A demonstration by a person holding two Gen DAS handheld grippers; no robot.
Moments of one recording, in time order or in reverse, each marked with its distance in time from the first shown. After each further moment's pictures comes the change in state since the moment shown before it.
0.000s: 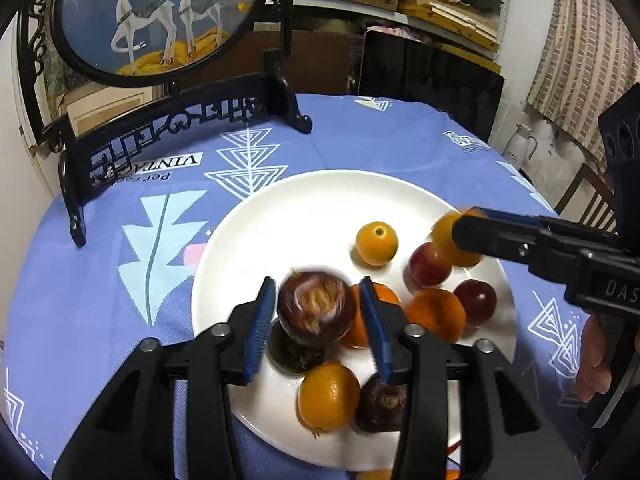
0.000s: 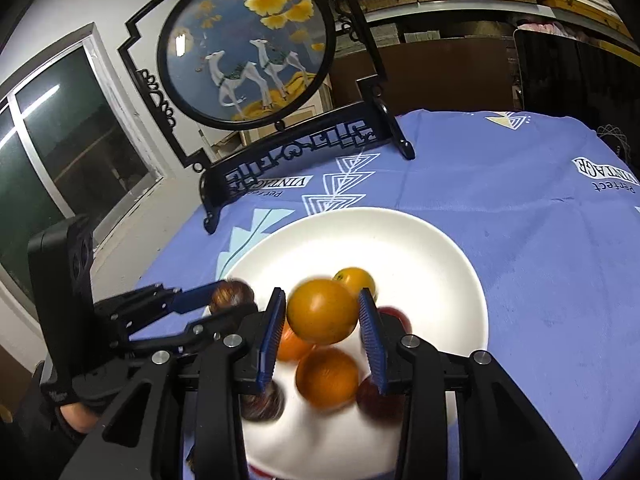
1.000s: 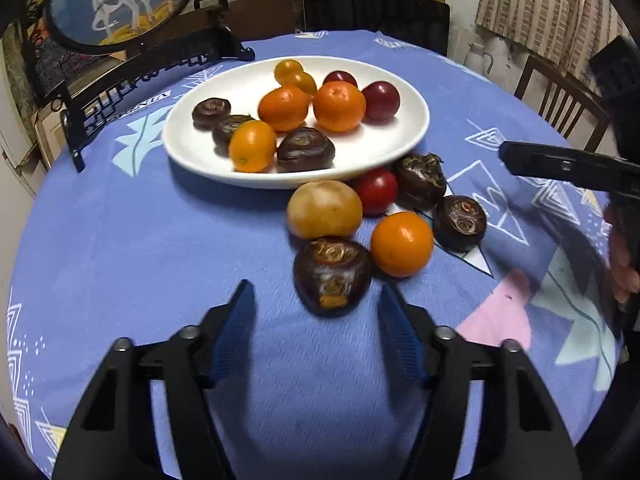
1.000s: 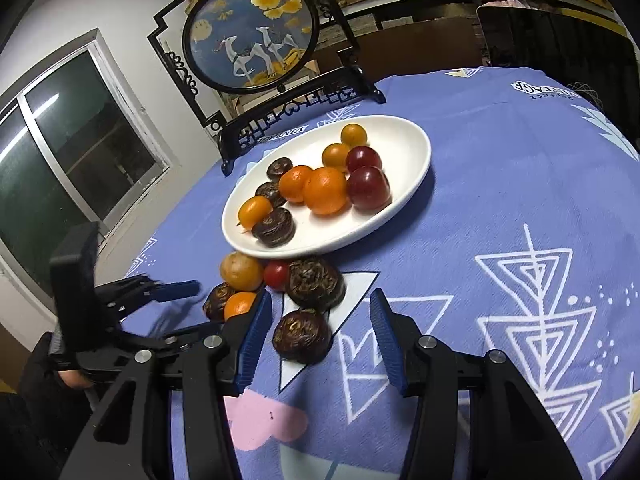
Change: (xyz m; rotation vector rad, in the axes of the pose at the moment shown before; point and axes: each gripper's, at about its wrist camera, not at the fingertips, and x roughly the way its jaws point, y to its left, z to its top) left arm -0.058 -0.039 -0.136 0.214 0.155 -0.036; right arm -0.094 0.005 -0.145 0.052 0.014 0.002
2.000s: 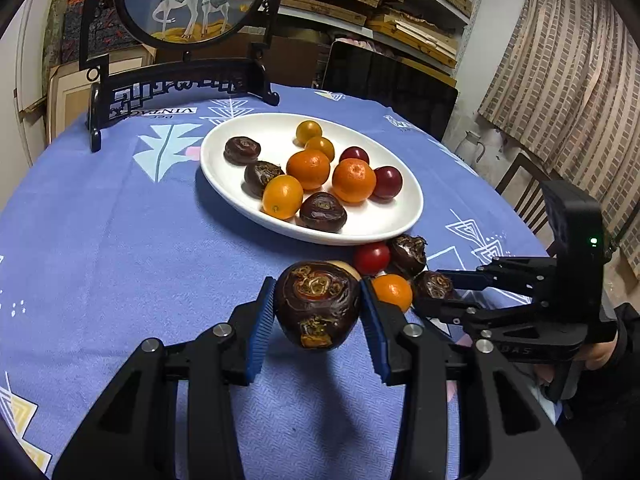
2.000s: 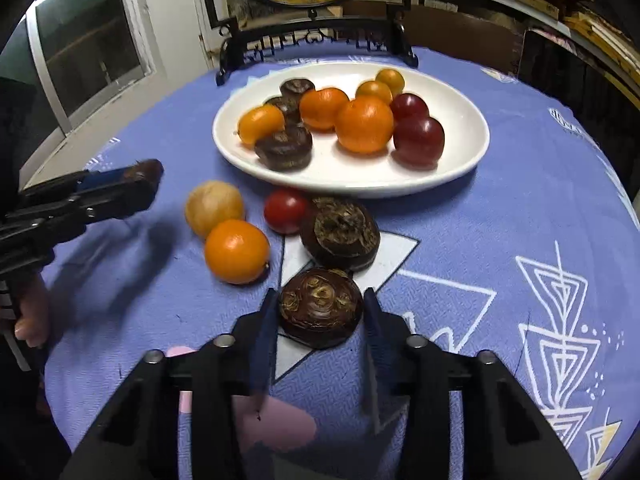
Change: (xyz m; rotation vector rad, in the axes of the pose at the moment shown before) left arm -0.040 0.039 -0.009 -0.238 -0.223 -0.145; right arm 0.050 0.048 -0.018 -0.257 0.185 -0.186
